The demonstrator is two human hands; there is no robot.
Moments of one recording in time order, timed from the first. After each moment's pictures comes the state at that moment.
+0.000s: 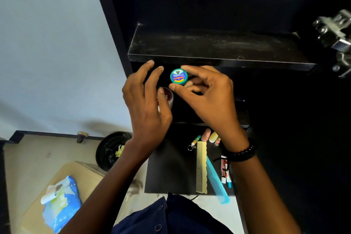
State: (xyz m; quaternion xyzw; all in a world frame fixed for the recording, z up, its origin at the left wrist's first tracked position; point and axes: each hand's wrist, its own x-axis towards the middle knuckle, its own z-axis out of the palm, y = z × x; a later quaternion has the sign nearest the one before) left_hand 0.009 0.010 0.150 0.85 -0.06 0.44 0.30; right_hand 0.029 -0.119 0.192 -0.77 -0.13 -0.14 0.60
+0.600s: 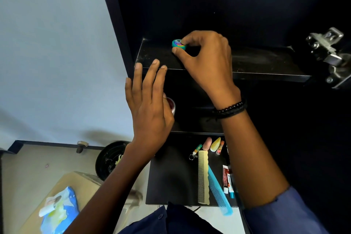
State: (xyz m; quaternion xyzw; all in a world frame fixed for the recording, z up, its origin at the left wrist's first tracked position) left_hand 0.018 0.015 0.161 0.89 -0.05 0.40 0.23; right_hand 0.096 -0.103 0.245 -0.89 -0.11 -0.29 0.35
